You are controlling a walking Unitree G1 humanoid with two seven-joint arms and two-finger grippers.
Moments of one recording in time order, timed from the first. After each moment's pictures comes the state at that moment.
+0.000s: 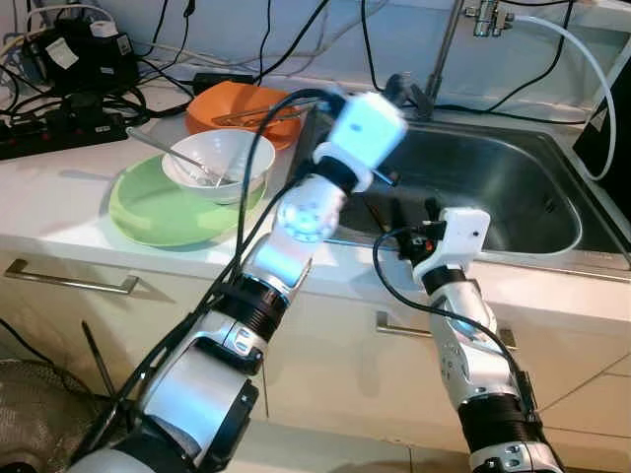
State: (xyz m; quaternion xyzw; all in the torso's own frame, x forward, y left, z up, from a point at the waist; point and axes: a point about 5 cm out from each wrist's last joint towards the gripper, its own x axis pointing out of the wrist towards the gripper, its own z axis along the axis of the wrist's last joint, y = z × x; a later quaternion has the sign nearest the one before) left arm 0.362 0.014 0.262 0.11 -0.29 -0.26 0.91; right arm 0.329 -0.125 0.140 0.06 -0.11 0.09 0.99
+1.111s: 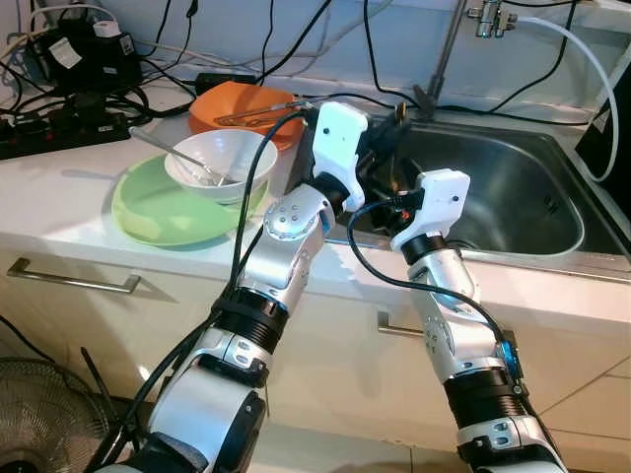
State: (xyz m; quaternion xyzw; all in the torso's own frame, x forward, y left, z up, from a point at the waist) left arm 0.360 0.014 0.240 -0.03 -0.17 -0.38 0.91; right arm 0.338 -0.097 0.180 0.05 -0.17 0.15 0.97
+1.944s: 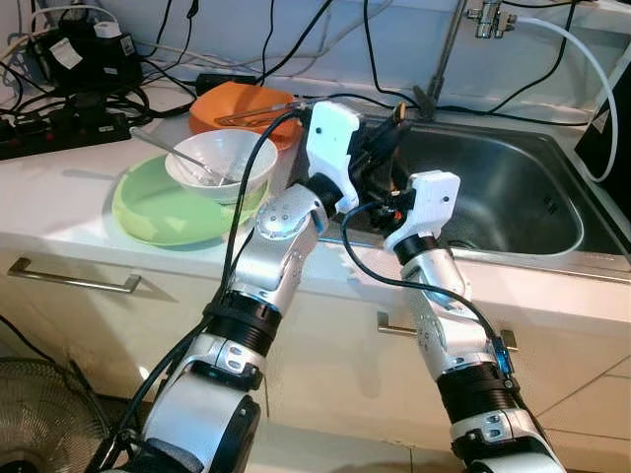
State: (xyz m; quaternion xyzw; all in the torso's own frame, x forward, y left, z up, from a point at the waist) left arm 0.357 0.022 0.241 -0.05 -0.17 -0.39 0.90; right arm 0.343 -0.089 0.174 0.06 -0.16 0.16 0.97
